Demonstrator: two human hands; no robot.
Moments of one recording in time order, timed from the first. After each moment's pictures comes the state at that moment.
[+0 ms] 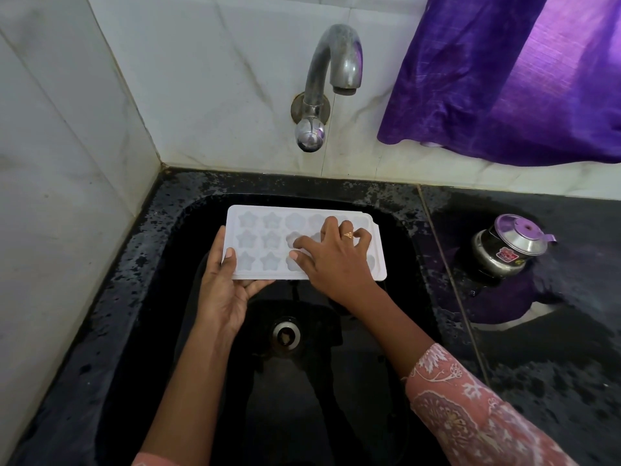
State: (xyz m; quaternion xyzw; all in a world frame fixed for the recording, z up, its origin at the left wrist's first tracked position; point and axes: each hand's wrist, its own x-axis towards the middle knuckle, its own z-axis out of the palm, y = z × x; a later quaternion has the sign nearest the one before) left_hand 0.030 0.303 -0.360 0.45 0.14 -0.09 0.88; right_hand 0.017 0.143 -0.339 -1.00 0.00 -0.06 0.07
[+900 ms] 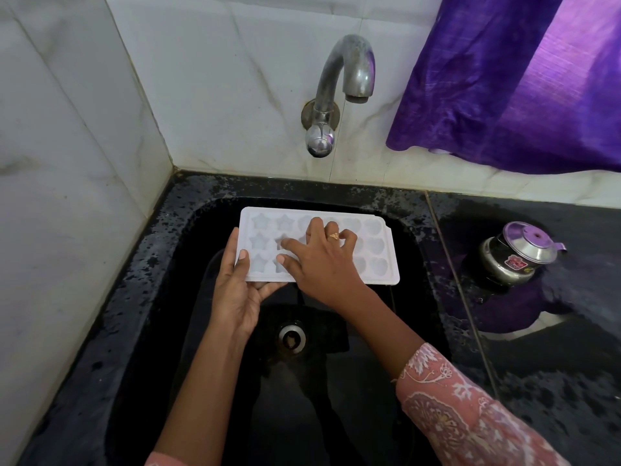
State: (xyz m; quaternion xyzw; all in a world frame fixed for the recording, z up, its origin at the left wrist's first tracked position) left_hand 0.028 0.298 -0.358 0.41 0.15 -0.10 0.89; right_hand 0.022 0.167 -0.331 -0.99 -0.05 -0.05 0.07
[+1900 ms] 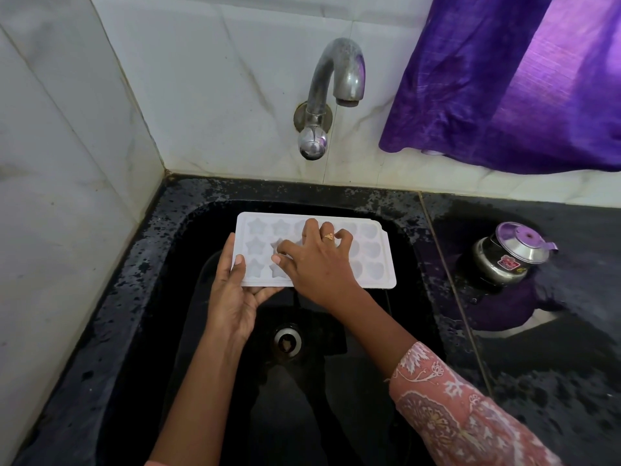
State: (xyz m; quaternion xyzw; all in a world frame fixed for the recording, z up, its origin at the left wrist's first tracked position) left_hand 0.028 0.295 -0.360 0.41 0.15 -0.10 0.89; right_hand 0.028 0.165 -0.336 -0.99 -0.04 -0.09 0.05
